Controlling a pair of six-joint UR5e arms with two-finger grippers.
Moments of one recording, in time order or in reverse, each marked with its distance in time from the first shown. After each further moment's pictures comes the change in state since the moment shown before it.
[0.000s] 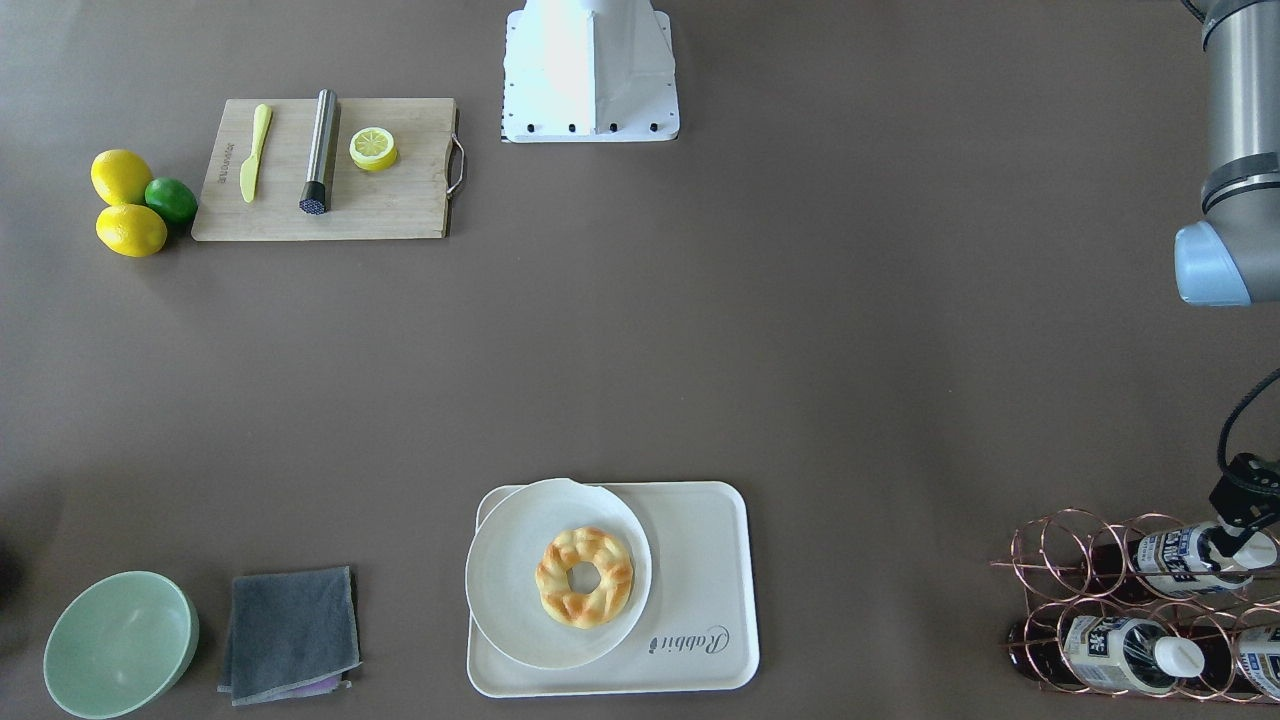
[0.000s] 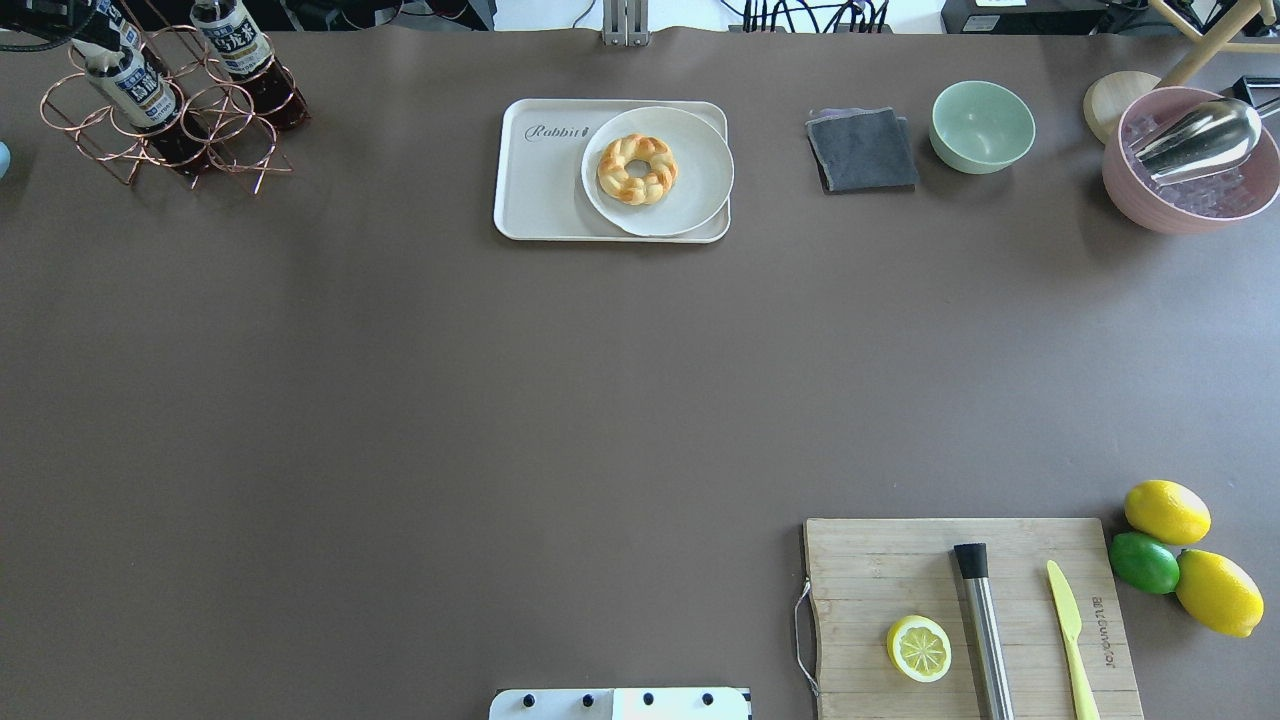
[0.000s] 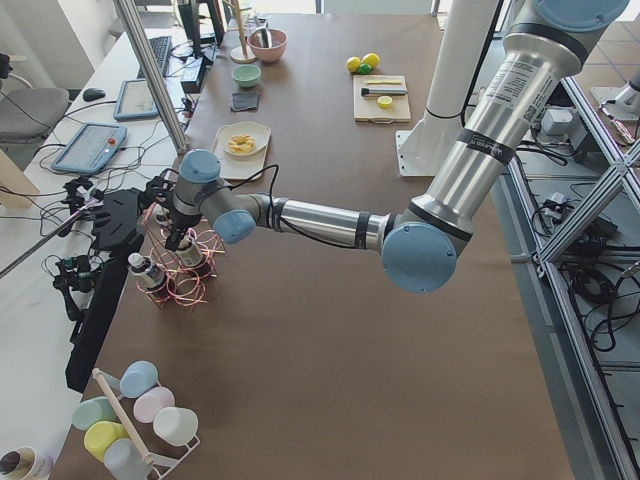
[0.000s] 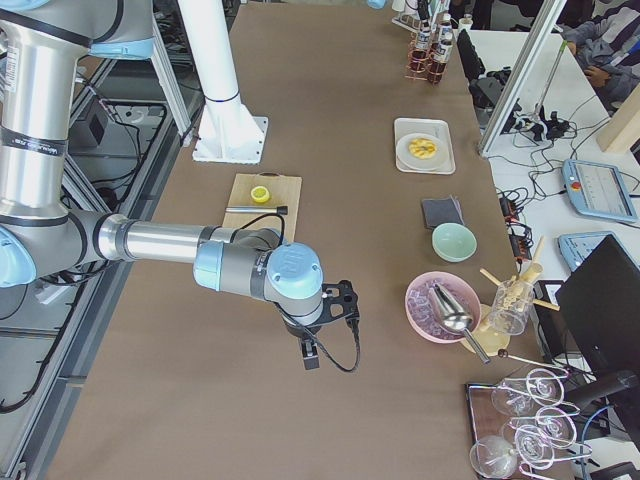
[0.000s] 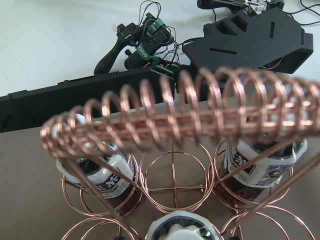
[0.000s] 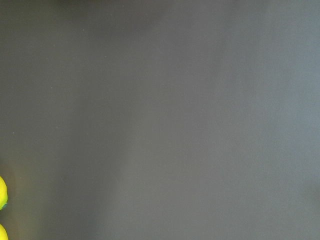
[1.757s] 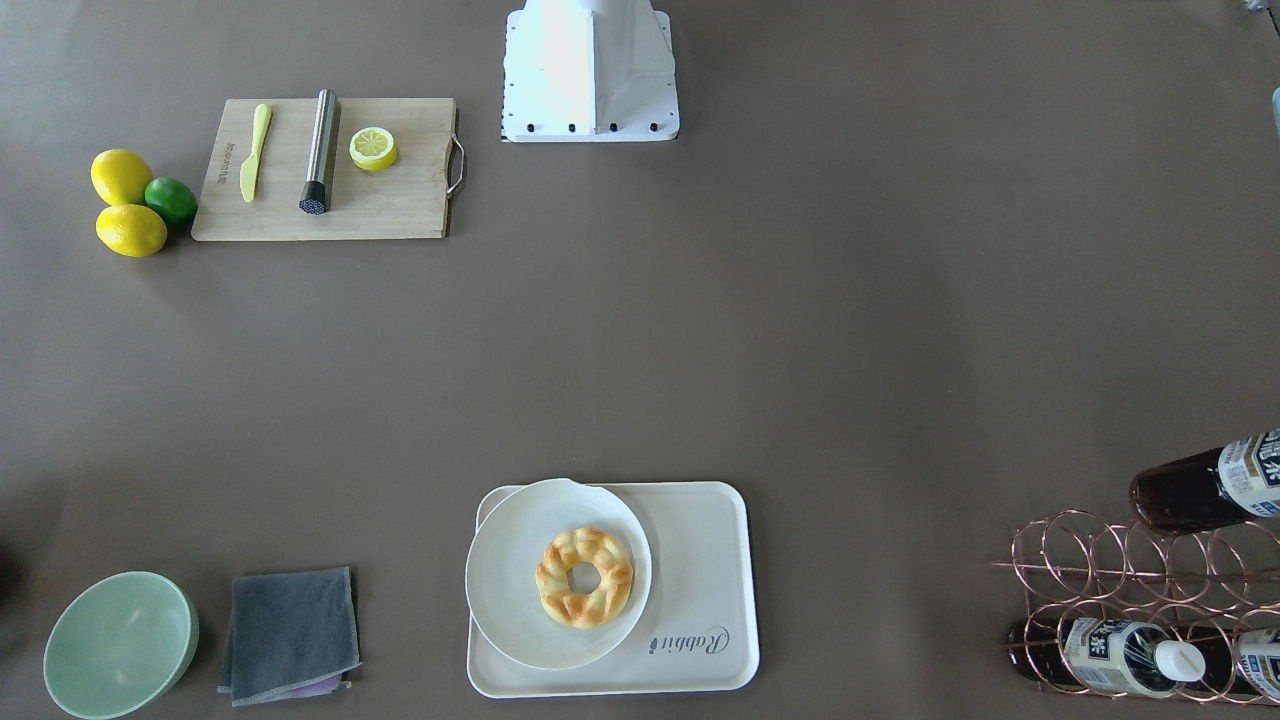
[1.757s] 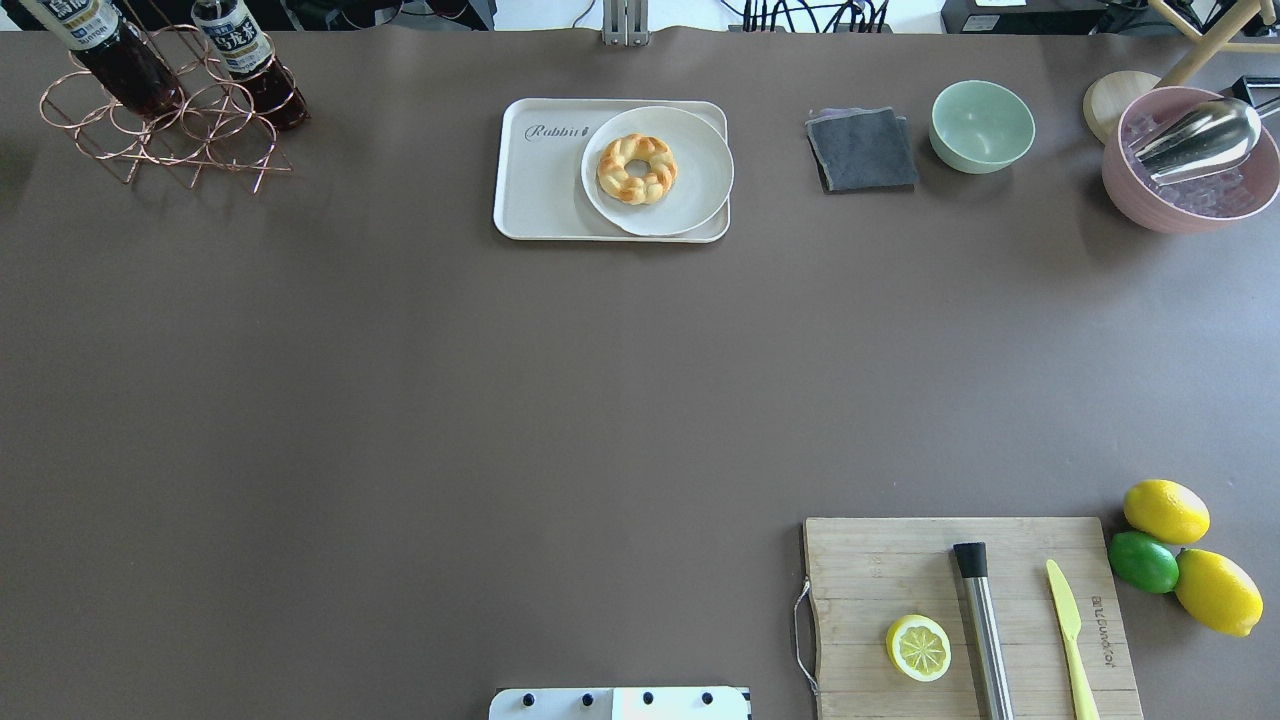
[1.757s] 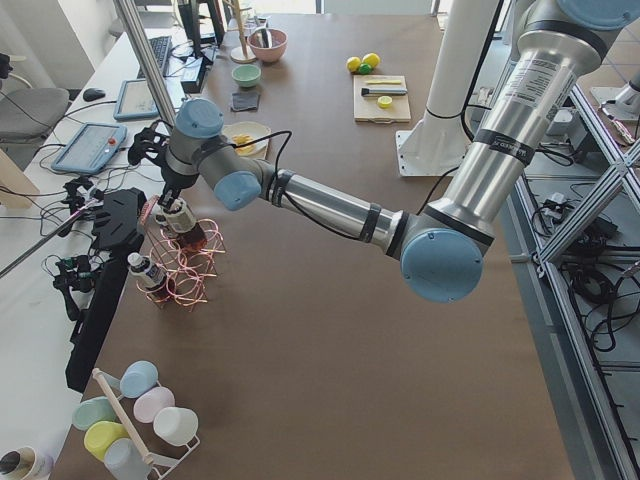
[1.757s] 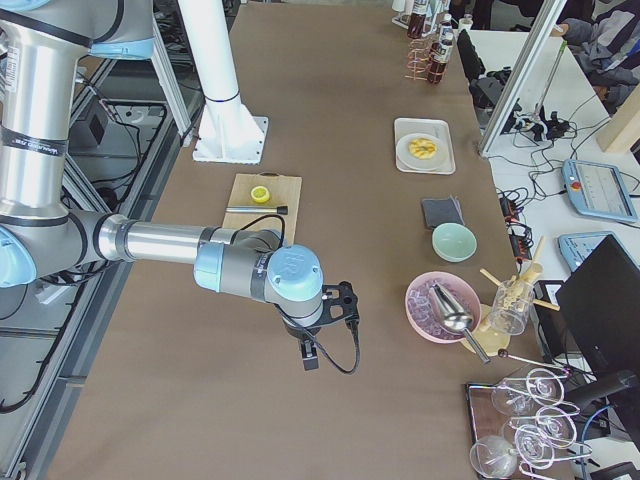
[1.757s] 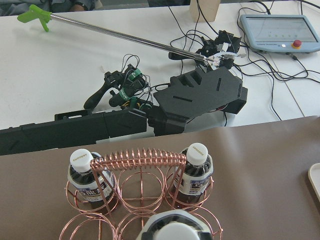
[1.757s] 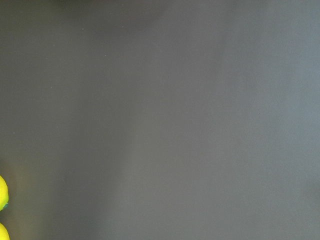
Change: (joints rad) left arm -0.145 0.078 -0.397 0.249 -0.143 -0.003; right arm -0.001 0.000 -0.005 -0.001 0.006 0.003
